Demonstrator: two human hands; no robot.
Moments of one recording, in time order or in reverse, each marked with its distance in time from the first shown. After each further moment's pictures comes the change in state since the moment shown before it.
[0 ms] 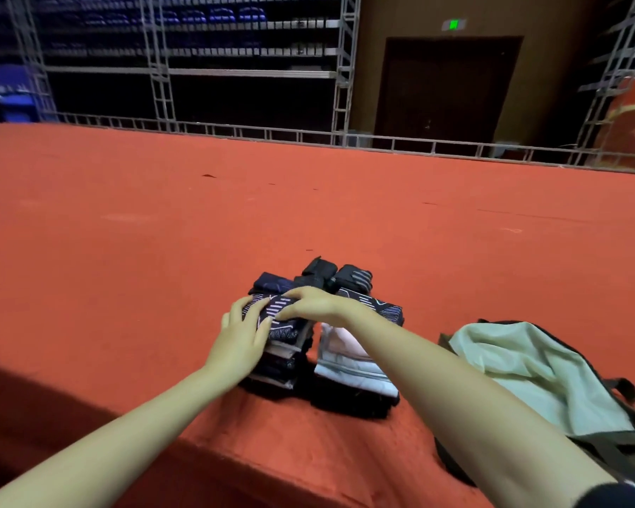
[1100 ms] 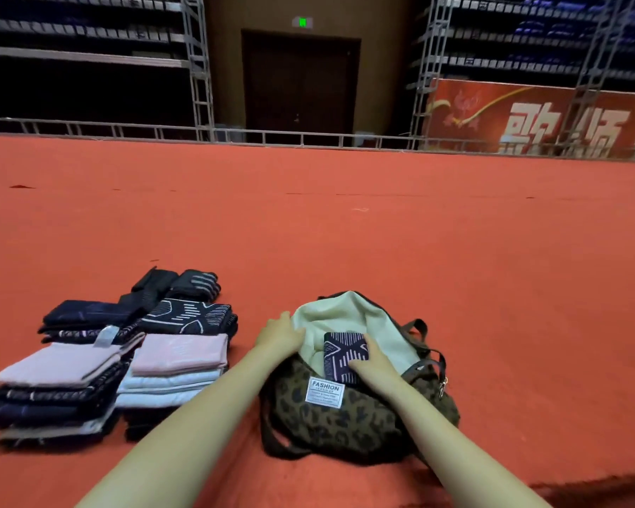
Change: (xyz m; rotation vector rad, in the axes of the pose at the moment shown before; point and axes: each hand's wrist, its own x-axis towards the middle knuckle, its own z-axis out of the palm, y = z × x) left_hand 0.030 0.263 0.205 0.042 -0.565 0.013; right_hand -0.246 0.266 -0.071 0.346 0.806 0.414
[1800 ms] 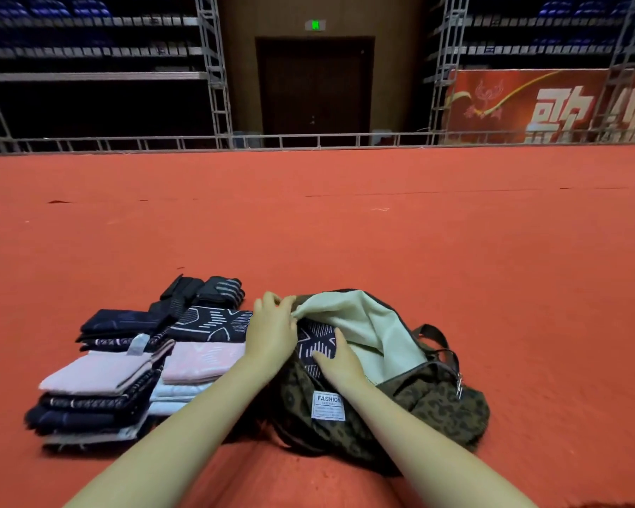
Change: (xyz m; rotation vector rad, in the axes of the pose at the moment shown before) left_hand -0.022 -0.036 -0.041 0.137 0.511 0.326; right_hand 0.025 -0.036 0.093 -0.069 0.003 -0.061
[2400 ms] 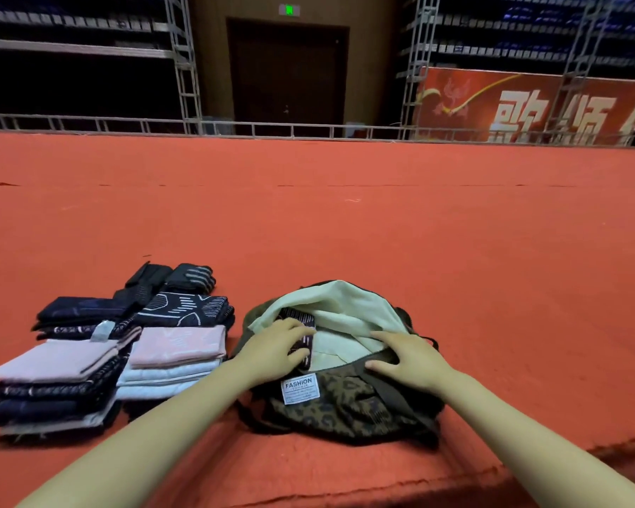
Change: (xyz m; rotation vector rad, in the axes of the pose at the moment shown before) left_hand -0.032 0.014 0.026 -0.070 -0.440 0.365; right_hand -0.058 0.053 -0.153 -0.749 -0.017 -0.341
